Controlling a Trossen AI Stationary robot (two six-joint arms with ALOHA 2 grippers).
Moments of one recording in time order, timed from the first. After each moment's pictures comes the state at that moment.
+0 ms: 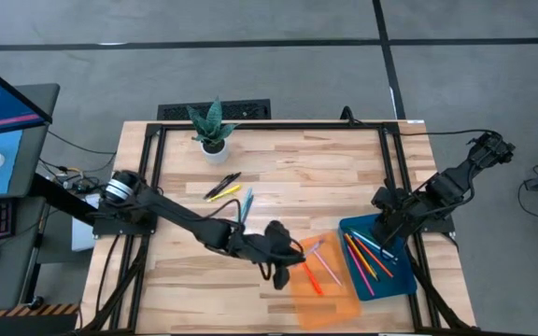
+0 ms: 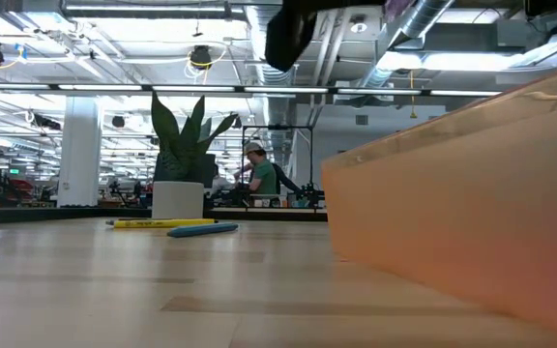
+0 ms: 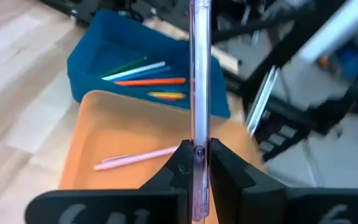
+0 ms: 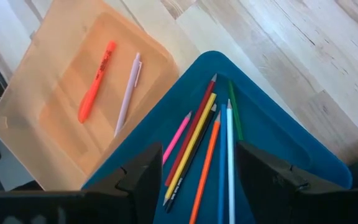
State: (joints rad) left arm -0.38 1.87 1.33 0.15 -0.26 -0.62; right arm 0.63 0.89 0.93 -1.24 0.18 1.22
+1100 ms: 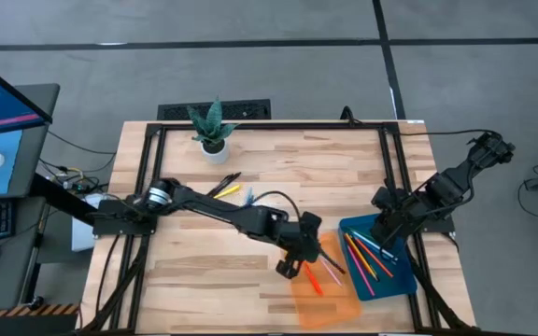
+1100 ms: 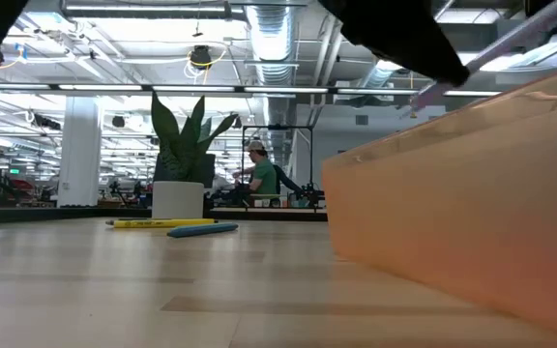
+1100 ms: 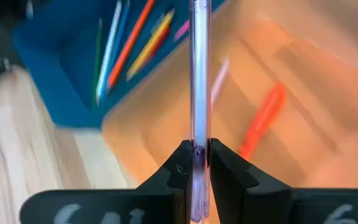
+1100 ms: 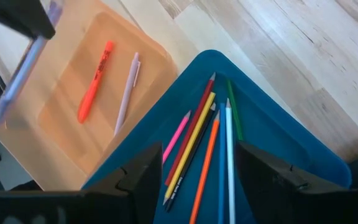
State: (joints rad) left arm -0.25 2.18 1.92 -0.56 -0.01 0.35; right arm 0.63 0.89 0.93 -1.24 0.18 1.23
